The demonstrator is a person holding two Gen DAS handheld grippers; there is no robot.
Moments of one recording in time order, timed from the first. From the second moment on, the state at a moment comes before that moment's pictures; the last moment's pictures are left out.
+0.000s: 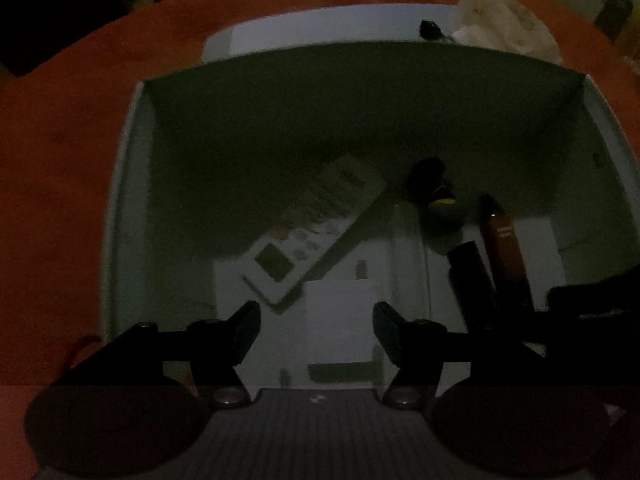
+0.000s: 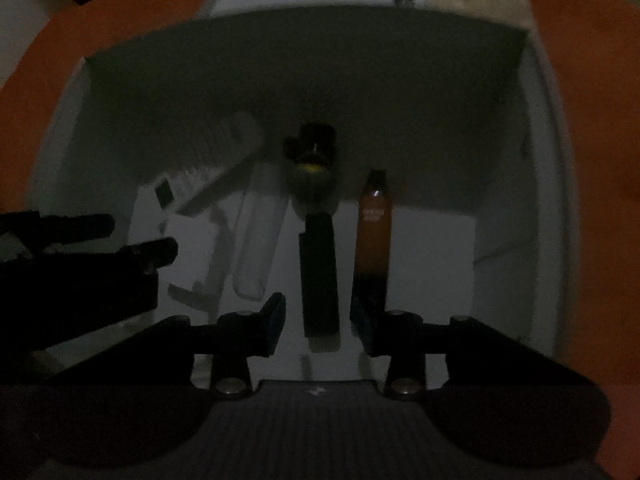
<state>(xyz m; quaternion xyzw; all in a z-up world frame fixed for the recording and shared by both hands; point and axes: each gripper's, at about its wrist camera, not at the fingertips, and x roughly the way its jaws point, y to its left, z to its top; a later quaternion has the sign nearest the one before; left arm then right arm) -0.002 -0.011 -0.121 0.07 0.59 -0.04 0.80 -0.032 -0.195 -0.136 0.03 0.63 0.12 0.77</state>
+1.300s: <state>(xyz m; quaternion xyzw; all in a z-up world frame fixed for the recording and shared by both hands) 0.082 -0.034 -0.010 -0.01 0.52 -0.06 0.85 0.072 -0.261 -0.015 0.06 0.55 0.07 0.83</state>
